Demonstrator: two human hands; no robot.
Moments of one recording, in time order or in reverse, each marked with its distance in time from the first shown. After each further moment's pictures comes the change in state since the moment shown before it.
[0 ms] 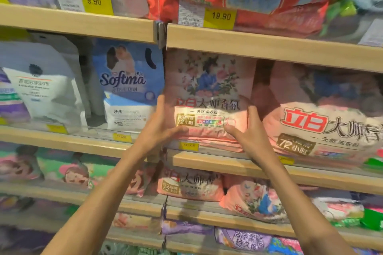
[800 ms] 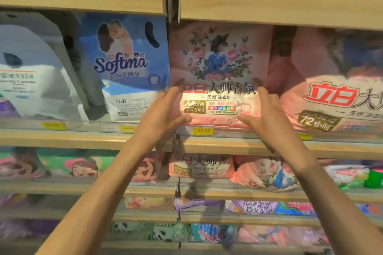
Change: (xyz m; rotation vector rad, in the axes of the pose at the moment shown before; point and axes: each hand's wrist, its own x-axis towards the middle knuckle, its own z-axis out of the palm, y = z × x) left_hand 0.001 -0.026 -0.019 0.311 -0.127 0.089; right_hand -0.019 -0.013 0.006 -0.495 -0.035 0.034
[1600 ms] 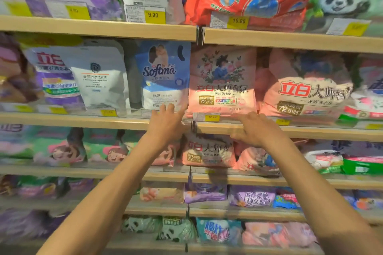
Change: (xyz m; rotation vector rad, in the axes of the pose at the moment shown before) left_hand -0.114 0.040 -0.065 0.652 -0.165 -0.082; right_hand -0.101 -0.089 -0.046 -0.508 -0.409 0.026
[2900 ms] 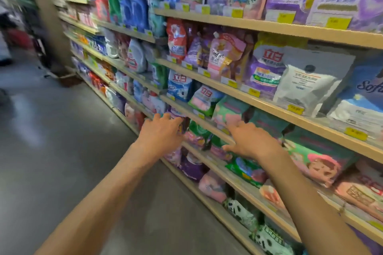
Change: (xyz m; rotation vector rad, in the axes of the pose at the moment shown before) left_hand -0.417 -0.295 -0.069 -0.006 -0.144 -0.749; right_hand -0.170 -0.457 -0.037 -0.105 -0.013 -0.863
